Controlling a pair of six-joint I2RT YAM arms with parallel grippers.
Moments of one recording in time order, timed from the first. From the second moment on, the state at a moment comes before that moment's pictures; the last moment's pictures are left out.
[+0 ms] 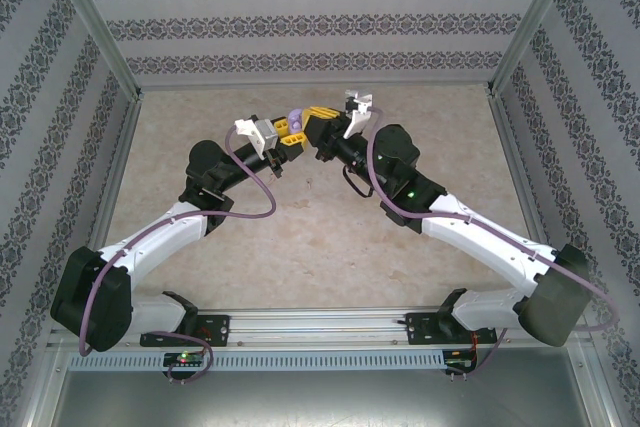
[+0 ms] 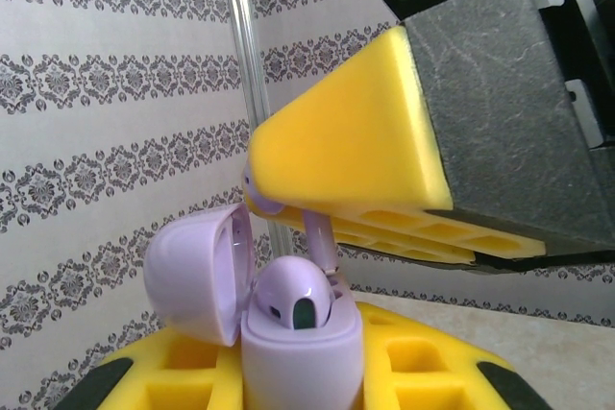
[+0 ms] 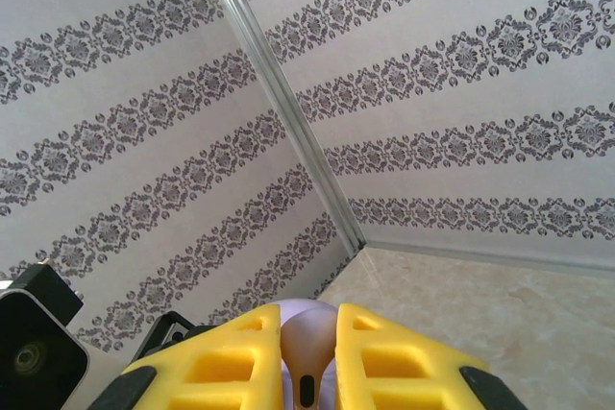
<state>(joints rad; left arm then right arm) -0.46 1.29 0.79 0.79 0.55 0.02 0.79 1.28 1.07 0.33 0.00 0.47</state>
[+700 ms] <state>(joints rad) -0.46 1.30 0.79 0.78 0.52 0.02 0.79 1.32 1.10 0.28 -0.02 0.47</state>
